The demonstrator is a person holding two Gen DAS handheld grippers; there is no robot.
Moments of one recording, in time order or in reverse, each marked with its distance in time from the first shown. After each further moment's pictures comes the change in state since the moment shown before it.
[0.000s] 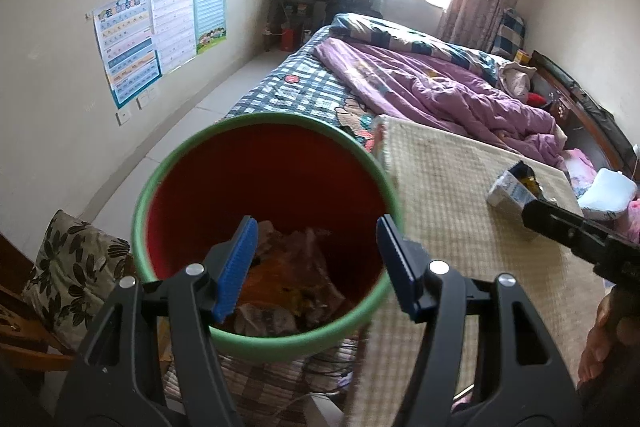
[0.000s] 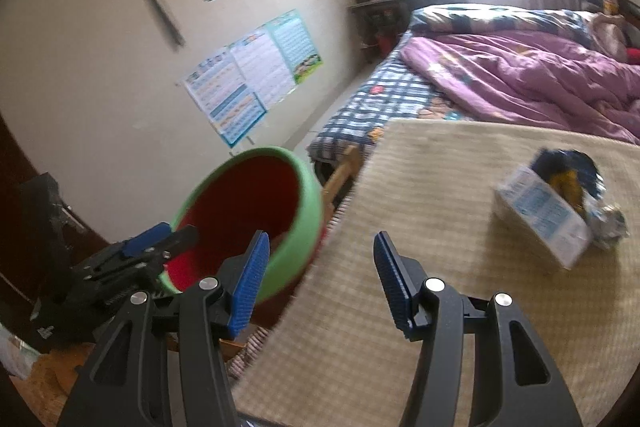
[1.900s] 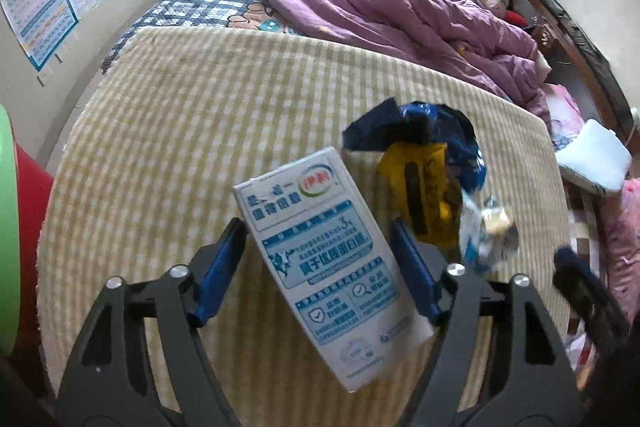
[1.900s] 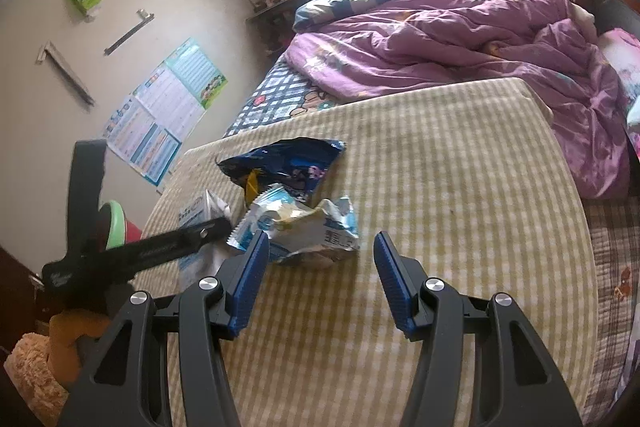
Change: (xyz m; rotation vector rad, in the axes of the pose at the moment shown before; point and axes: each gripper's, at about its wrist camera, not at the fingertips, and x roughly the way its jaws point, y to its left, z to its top) left arm 0.163 -0.241 0.008 0.042 0.366 -0.116; right arm -0.078 -0.262 -0.005 0.231 0.001 -0.155
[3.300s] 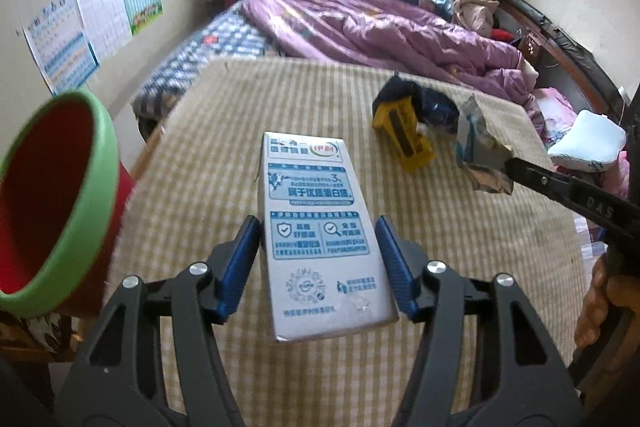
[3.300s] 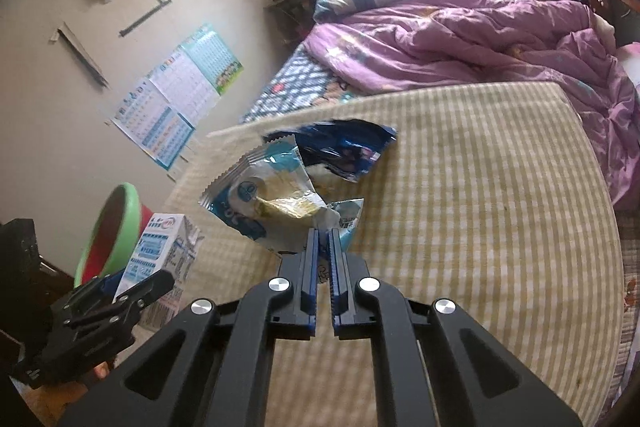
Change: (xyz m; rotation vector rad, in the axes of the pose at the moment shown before) left arm -0.077 0.023 -0.063 0.083 -0.202 0.059; right arm 0.008 0.036 -0.007 -0.039 0.015 0.036
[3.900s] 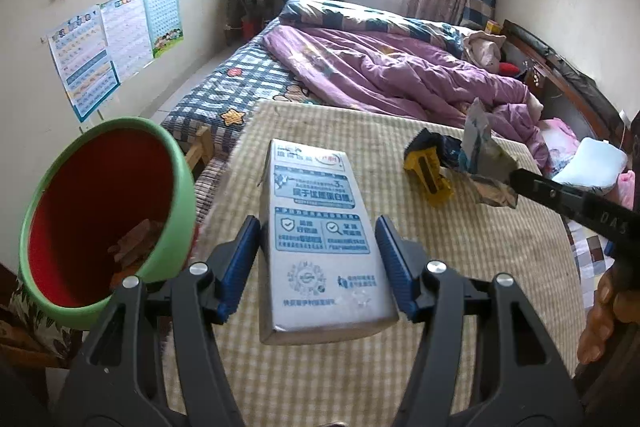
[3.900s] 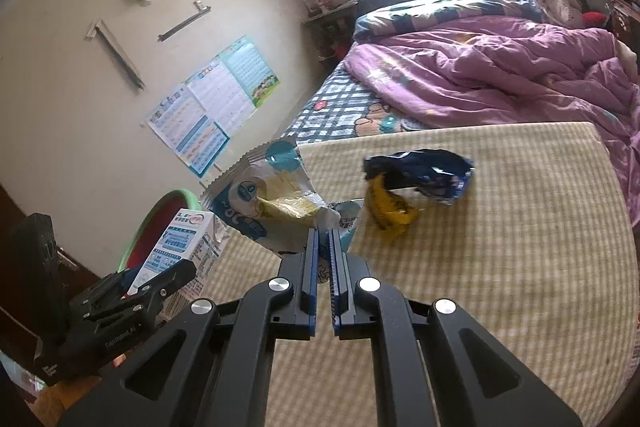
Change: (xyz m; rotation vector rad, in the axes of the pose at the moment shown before) left arm -0.047 0.043 0.006 -0.037 -0.114 0.032; right arm -0.017 0.076 0.005 -0.065 -0.055 0.087
